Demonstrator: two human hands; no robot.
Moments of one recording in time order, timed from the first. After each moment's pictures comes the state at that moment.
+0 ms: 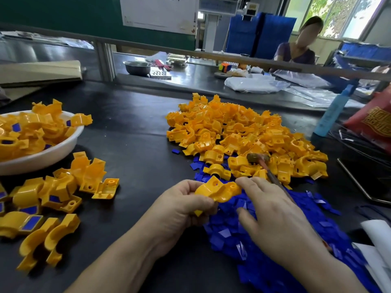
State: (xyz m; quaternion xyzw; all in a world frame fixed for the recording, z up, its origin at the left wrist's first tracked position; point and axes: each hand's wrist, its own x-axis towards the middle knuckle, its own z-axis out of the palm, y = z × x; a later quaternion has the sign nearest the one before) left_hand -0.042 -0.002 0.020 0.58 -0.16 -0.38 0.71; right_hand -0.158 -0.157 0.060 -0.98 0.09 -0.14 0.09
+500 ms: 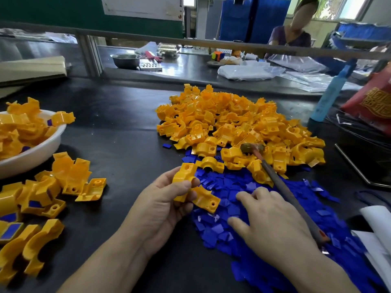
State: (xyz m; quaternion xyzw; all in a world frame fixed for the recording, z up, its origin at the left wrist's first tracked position) left_hand -0.035 -0.009 0.011 0.49 -0.06 -0.34 0.80; right_hand -0.157 -0.168 0.035 -0.98 0.20 -0.01 0.02
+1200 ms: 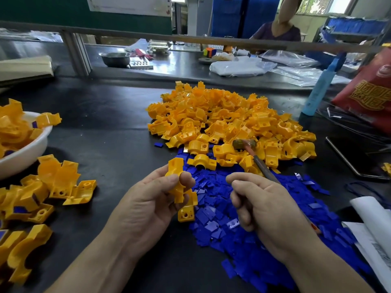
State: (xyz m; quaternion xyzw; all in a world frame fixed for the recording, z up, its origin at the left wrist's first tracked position) left_hand -0.036 -0.002 0.017 0.44 -0.09 -0.35 0.82; right_hand -0.155 -0.173 0.039 -0.66 0.23 -0.13 0.70
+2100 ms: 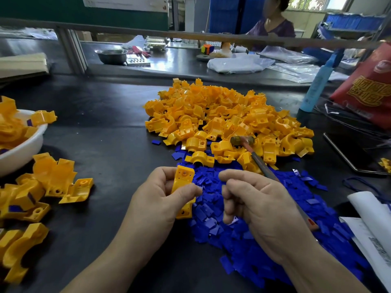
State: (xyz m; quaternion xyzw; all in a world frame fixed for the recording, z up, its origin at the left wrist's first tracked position) left_hand -0.059 -0.008 0.024 0.72 -0.19 -0.21 0.63; right_hand -0.159 -0.163 0.040 -0.64 0.13 -0.16 0.74
